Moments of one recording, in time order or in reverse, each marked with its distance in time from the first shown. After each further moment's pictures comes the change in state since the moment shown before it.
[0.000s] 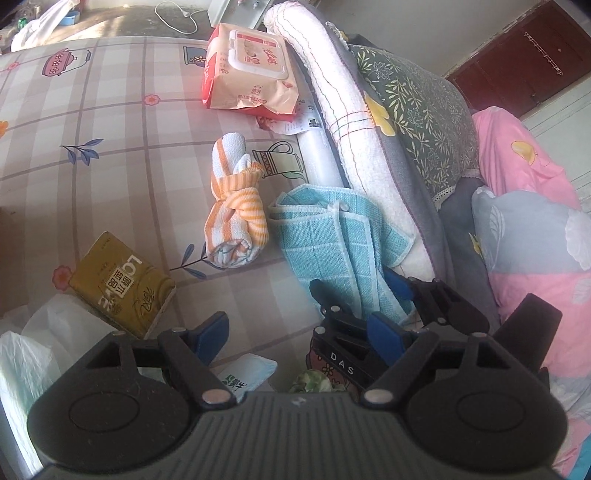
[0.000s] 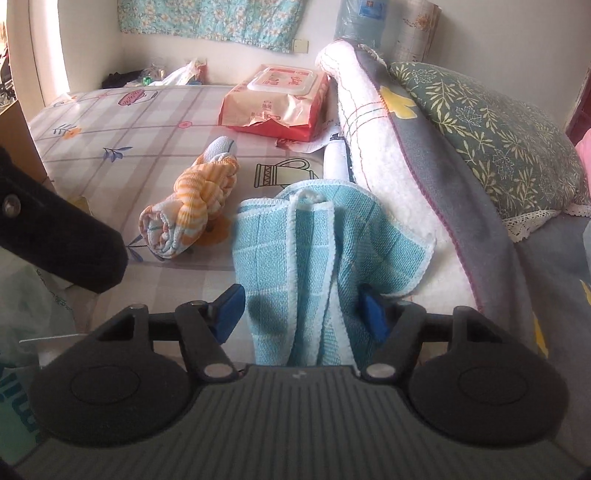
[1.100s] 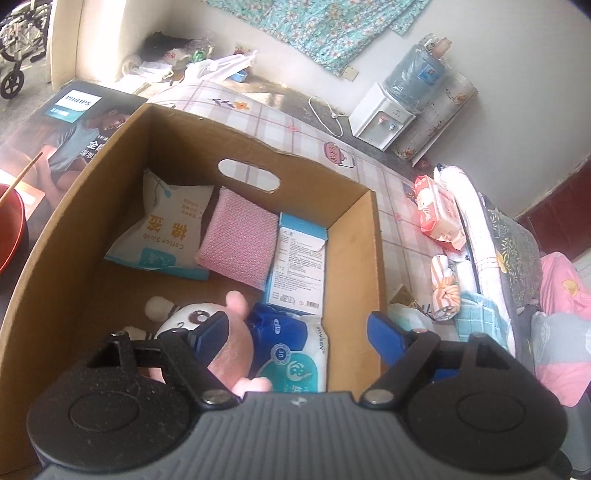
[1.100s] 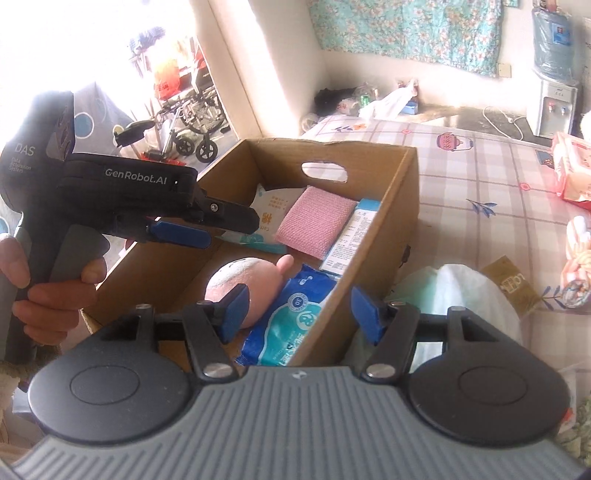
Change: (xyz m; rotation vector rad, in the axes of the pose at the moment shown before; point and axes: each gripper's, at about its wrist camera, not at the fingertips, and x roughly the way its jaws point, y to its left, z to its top) left arm -0.239 0.206 -0.112 -0.252 -0.355 0.191; right arm -0.181 0.238 0.046 -0.065 -0.055 0.621
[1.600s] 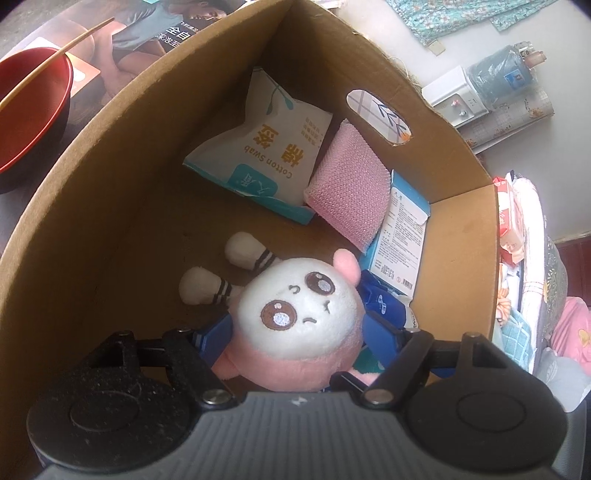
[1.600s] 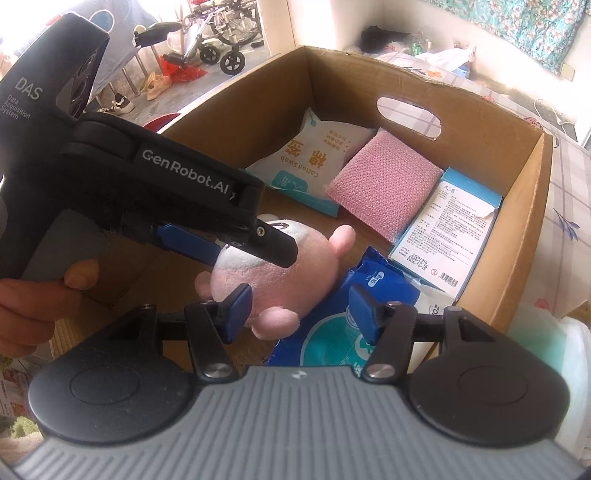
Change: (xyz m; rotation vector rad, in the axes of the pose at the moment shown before) left arm 0.046 0.111 -0.011 -0.315 0.196 0.043; right arm 0.131 0.078 0.014 -0.225 0.274 0.020
